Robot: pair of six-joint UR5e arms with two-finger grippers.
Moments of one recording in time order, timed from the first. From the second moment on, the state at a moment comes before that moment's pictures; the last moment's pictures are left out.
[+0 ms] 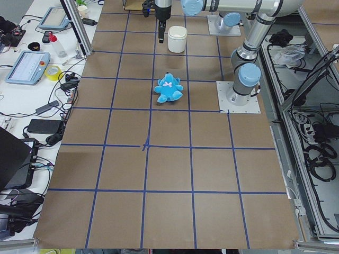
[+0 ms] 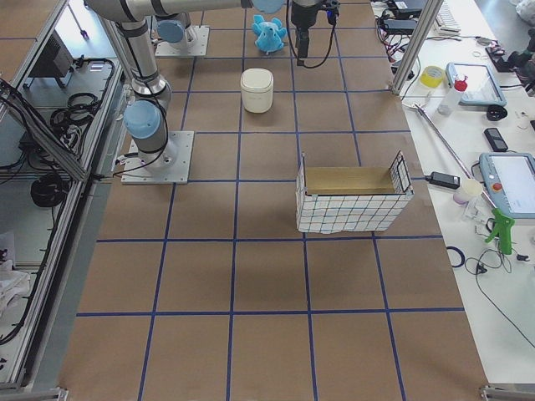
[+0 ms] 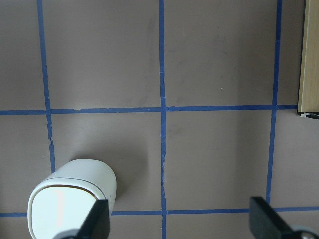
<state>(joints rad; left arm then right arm) -1.54 -1.52 -1.60 -1.55 1.57 0.07 1.56 -1.48 1.38 -1.47 -1.58 -0.01</state>
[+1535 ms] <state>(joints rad) -1.54 -1.52 -1.60 -1.55 1.57 0.07 1.87 -1.48 1.46 -1.51 -1.56 0.54</state>
